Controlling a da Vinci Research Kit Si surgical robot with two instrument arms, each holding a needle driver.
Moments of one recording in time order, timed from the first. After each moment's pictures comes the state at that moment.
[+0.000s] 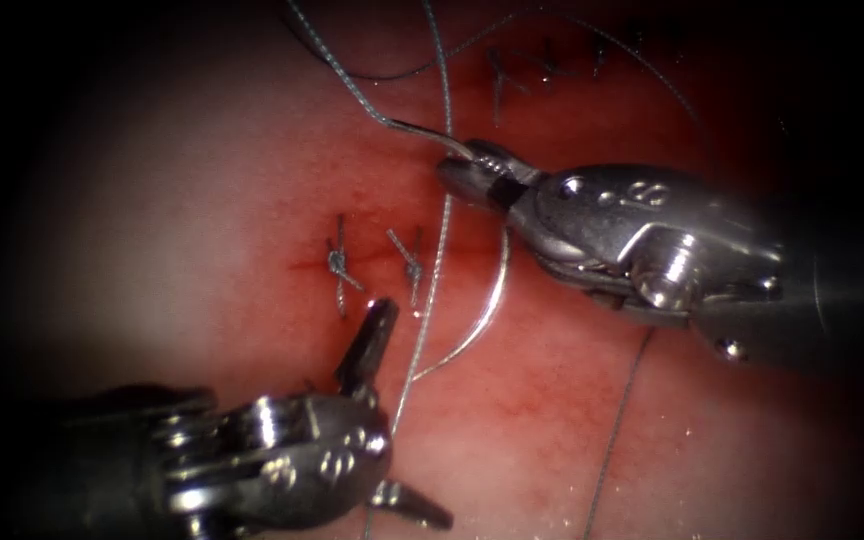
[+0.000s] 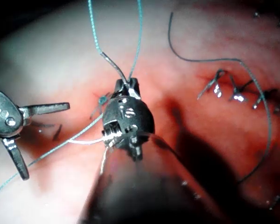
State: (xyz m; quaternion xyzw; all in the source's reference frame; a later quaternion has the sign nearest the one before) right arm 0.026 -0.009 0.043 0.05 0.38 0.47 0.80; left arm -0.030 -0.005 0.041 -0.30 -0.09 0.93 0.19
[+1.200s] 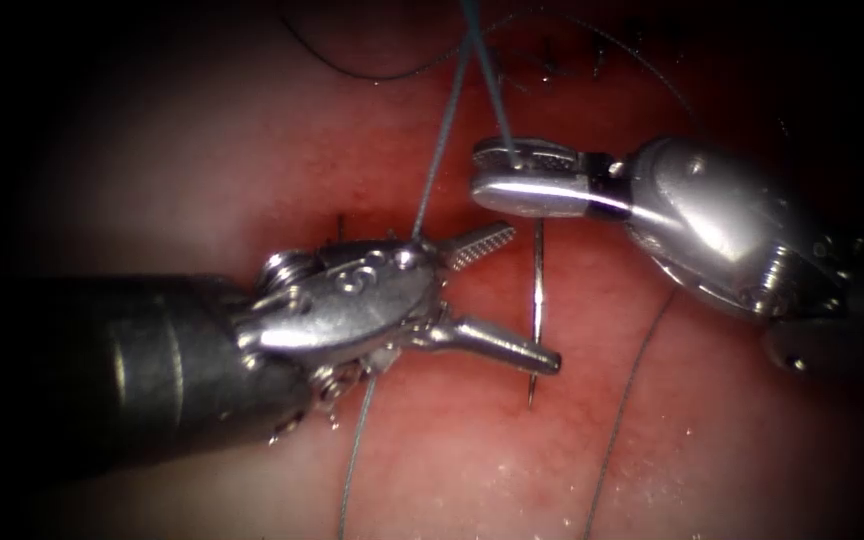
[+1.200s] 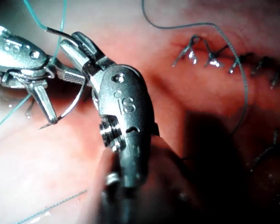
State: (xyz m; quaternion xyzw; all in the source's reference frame) right arm 0.022 -0.007 0.044 0.12 0.68 0.32 0.65; left arm -0.034 0.002 0.046 -0.54 -0.30 0.71 0.32
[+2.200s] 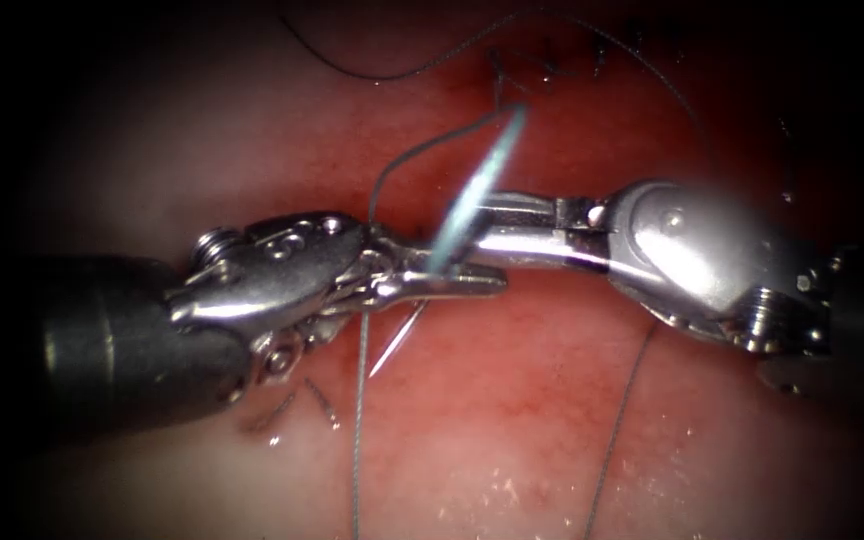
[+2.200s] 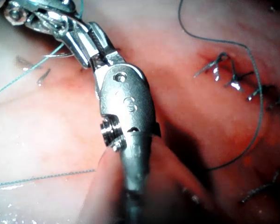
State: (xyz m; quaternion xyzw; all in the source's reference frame) right arm 0.024 -0.009 0.042 0.03 0.67 0.26 0.69; left arm -0.029 0.004 0.047 -0.57 -0.31 0.67 0.36
